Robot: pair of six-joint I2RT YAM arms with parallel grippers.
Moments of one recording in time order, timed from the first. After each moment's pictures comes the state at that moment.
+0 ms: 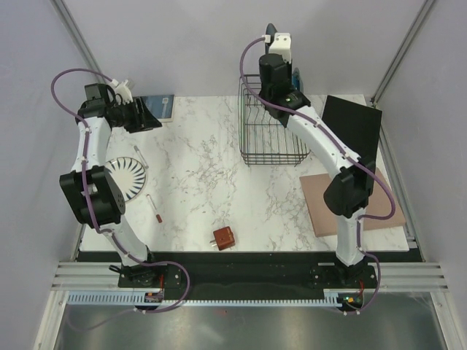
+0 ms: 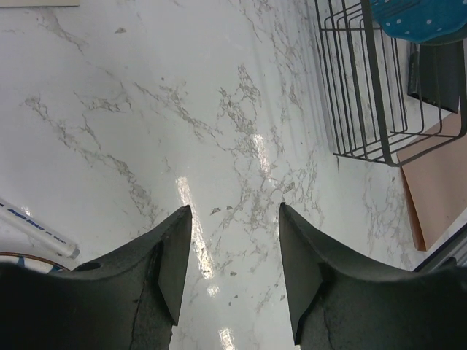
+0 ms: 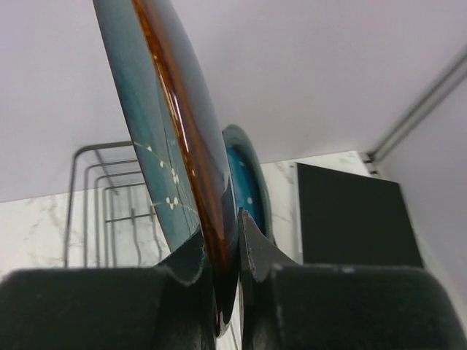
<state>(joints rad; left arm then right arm) 0.25 1.83 1.72 -0.74 0.74 0.01 0.51 2.01 2.11 -0.25 0.76 0.02</state>
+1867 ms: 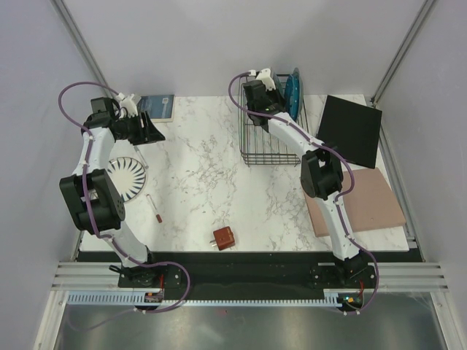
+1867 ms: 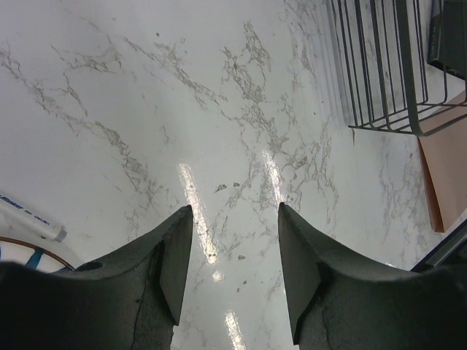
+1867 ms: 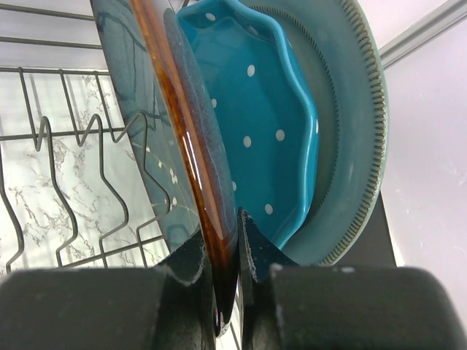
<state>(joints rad) 0.25 1.75 1.48 -0.66 0.74 0.07 0.49 2.43 2.23 -0.30 1.01 -0.09</state>
